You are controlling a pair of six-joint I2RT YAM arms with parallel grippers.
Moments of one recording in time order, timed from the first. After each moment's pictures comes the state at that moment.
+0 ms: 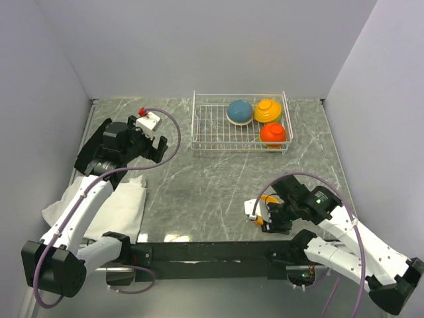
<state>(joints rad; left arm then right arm) -0.25 1.06 0.91 -0.22 0.26 0.27 0.68 0.76 0.79 -1.26 -0.41 -0.84</state>
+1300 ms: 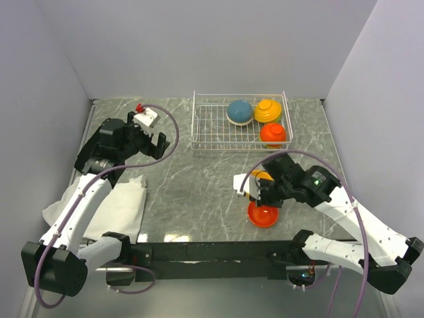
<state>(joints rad) -0.22 1.06 0.93 -0.21 0.34 0.25 0.79 0.96 1.08 -1.20 -0.23 -0.73</state>
